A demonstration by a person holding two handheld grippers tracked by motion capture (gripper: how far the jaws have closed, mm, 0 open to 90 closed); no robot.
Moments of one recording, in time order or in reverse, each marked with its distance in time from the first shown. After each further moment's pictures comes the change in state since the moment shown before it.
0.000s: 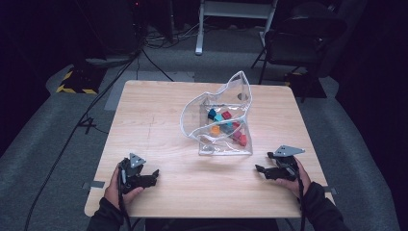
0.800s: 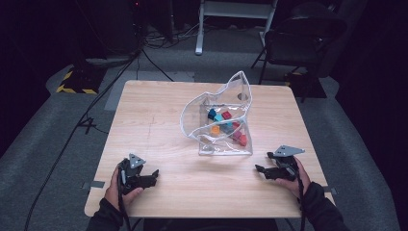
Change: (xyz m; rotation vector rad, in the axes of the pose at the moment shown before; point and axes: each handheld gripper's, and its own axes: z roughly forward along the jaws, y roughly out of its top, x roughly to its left) left arm 0.000 -0.001 -0.001 -0.003 0.005 -0.002; right arm 0.000 0.000 0.000 0.000 0.001 0.001
